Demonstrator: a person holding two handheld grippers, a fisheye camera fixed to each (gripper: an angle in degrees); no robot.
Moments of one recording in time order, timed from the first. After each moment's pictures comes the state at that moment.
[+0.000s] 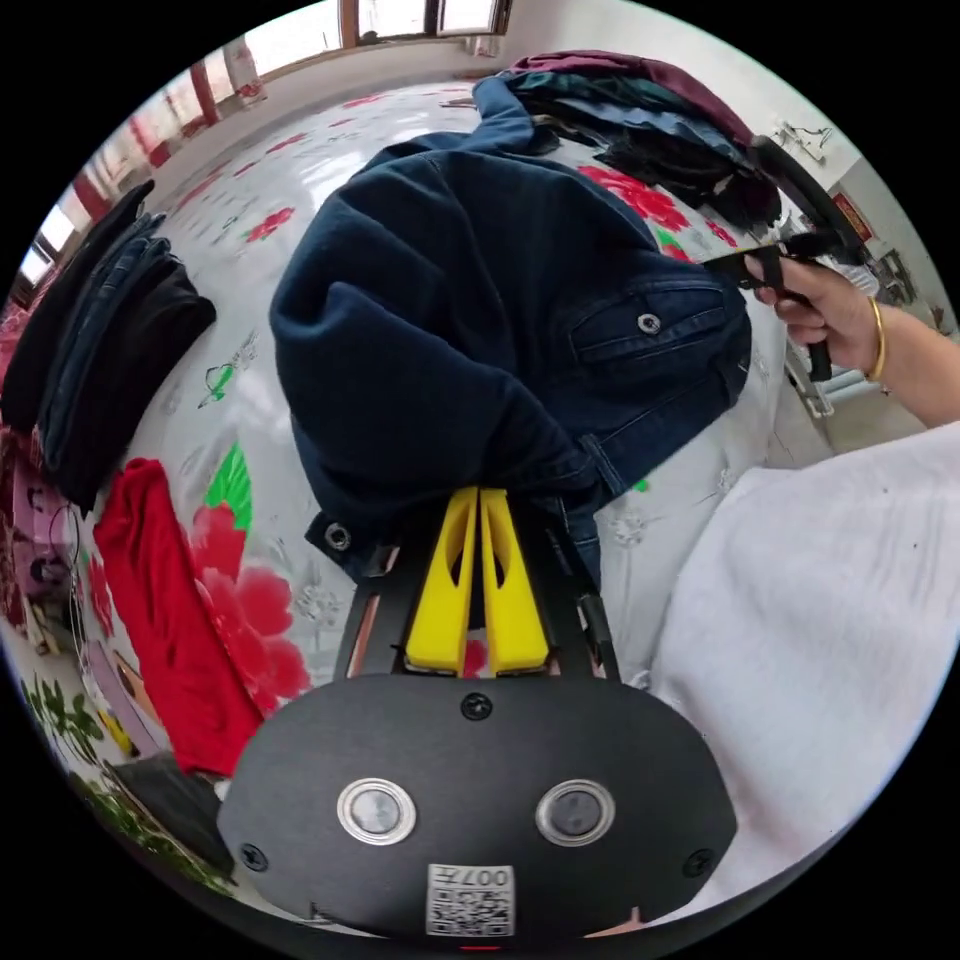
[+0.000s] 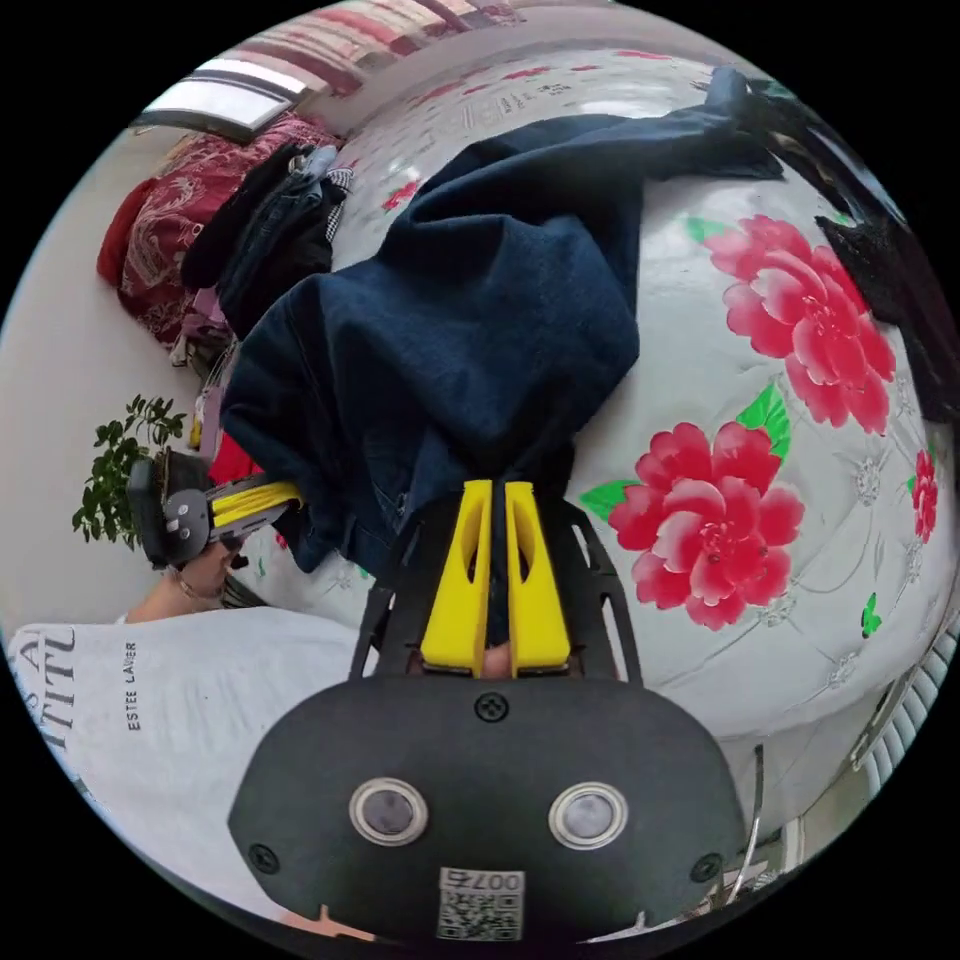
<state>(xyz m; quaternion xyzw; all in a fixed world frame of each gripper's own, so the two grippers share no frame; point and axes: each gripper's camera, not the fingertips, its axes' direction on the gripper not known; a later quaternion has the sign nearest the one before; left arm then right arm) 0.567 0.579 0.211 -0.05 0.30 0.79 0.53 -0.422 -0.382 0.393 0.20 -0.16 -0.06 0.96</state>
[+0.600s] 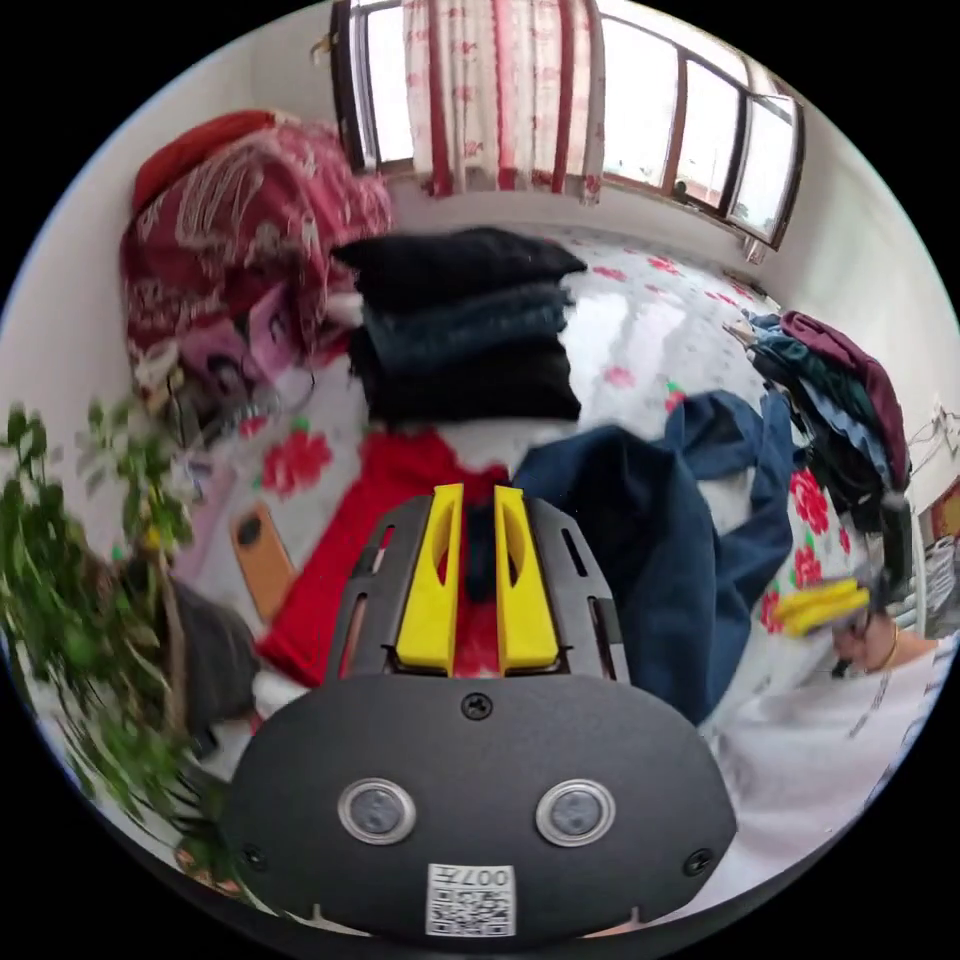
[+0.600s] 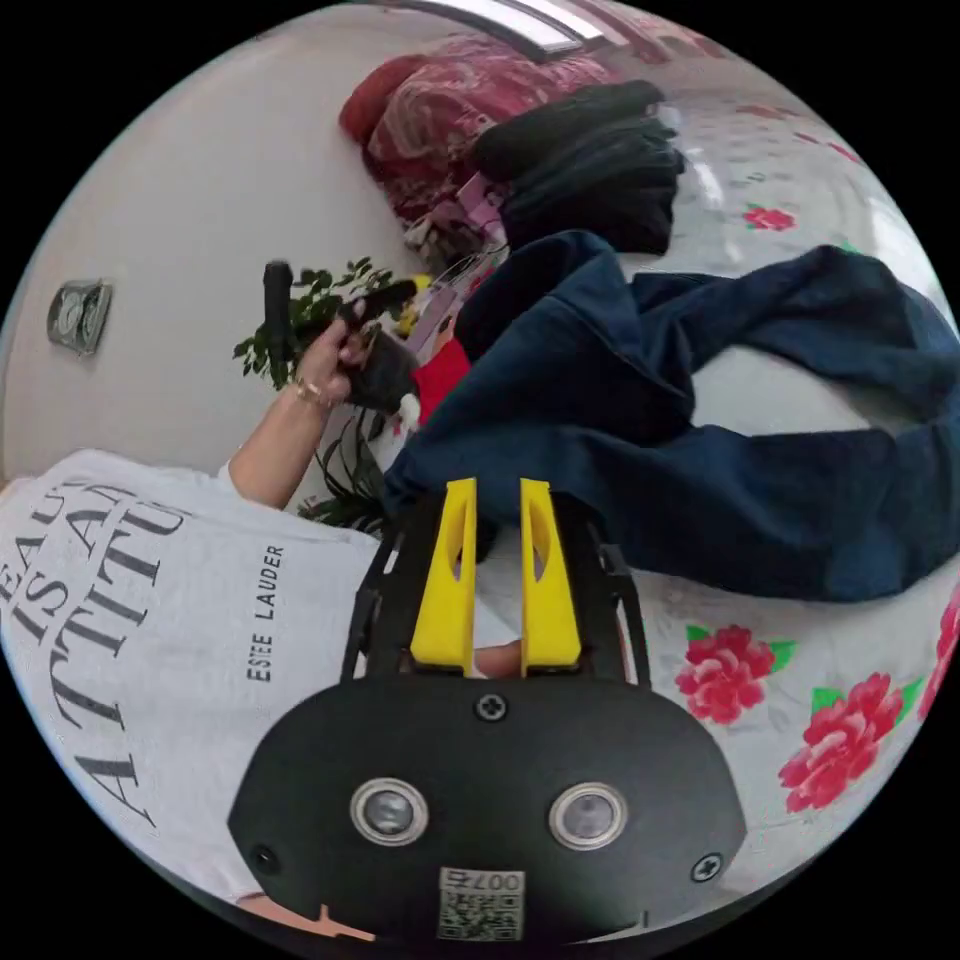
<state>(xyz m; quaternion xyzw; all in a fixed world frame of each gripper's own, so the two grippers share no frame) 0.474 0.322 0.207 0.04 0.33 0.51 0.80 -0.493 -0.352 0.307 0.20 -0.32 -0.27 0.89</state>
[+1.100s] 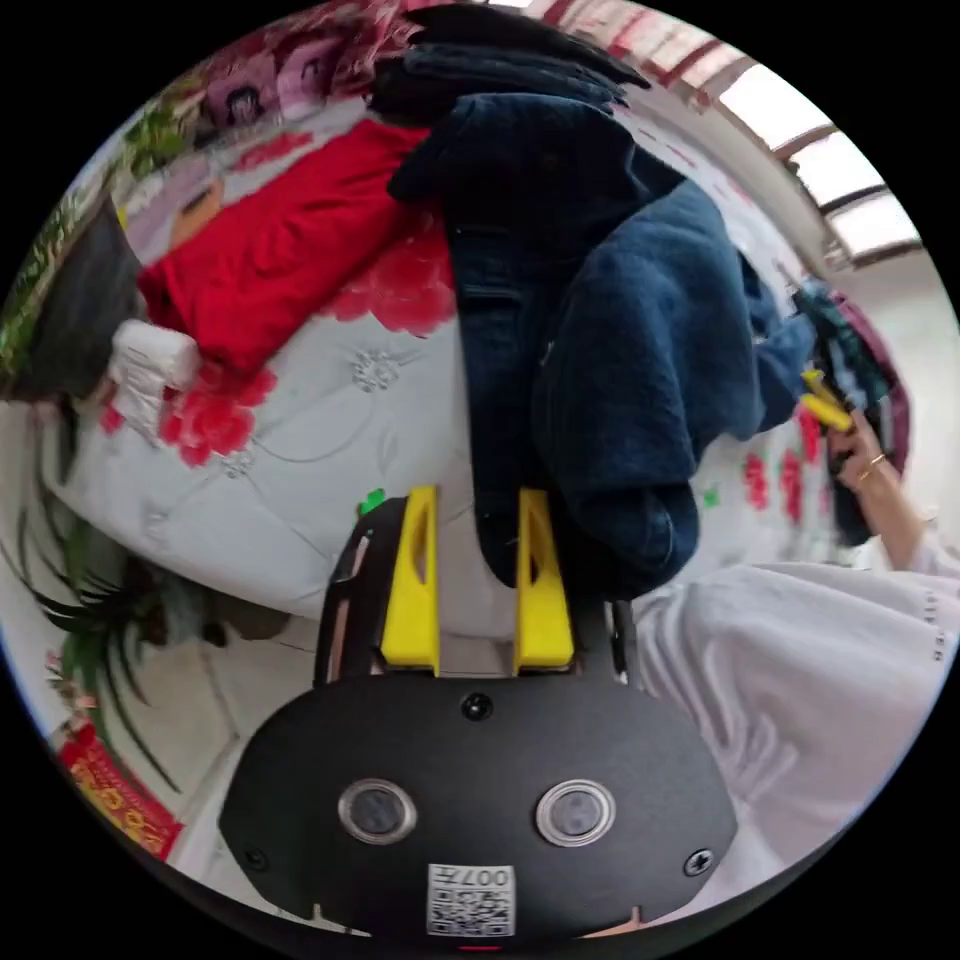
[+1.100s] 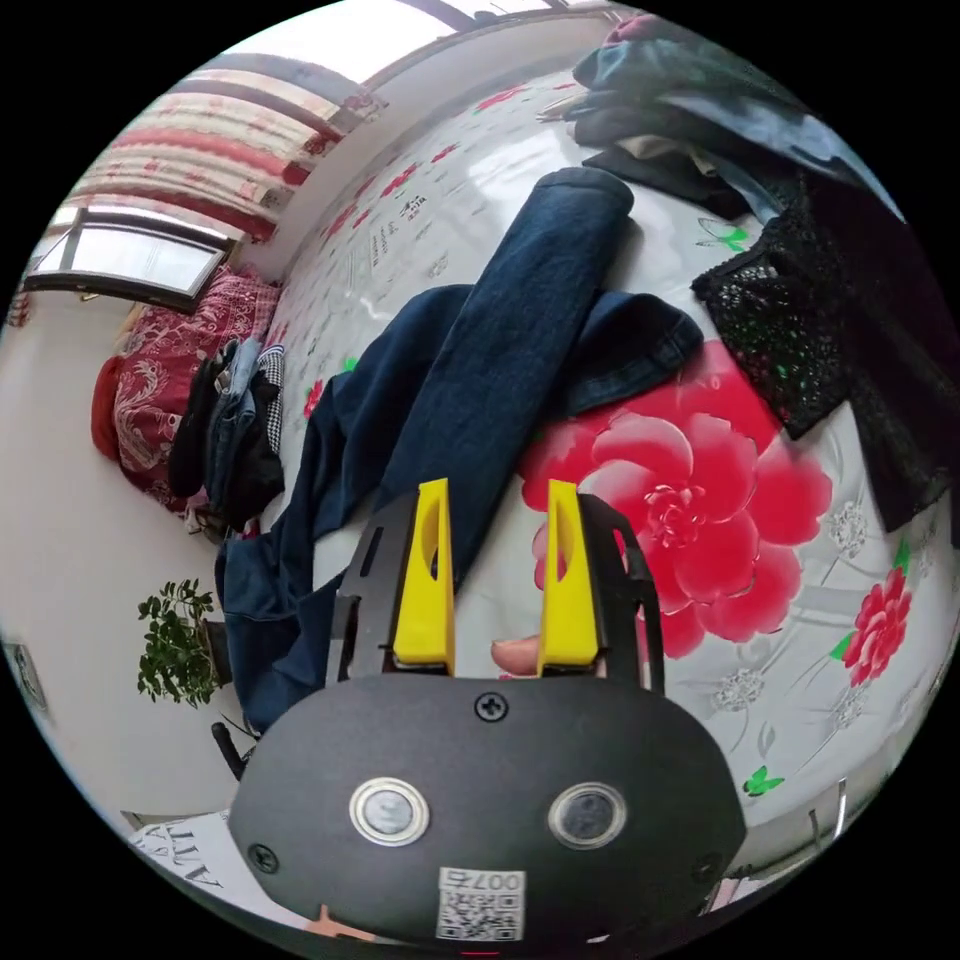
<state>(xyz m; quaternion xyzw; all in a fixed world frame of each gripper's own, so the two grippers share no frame) 0.368 0.499 0.274 -0.18 0.25 0.46 0.83 -0.241 -0.421 0.261 0.28 -0.26 0.11 0.92</state>
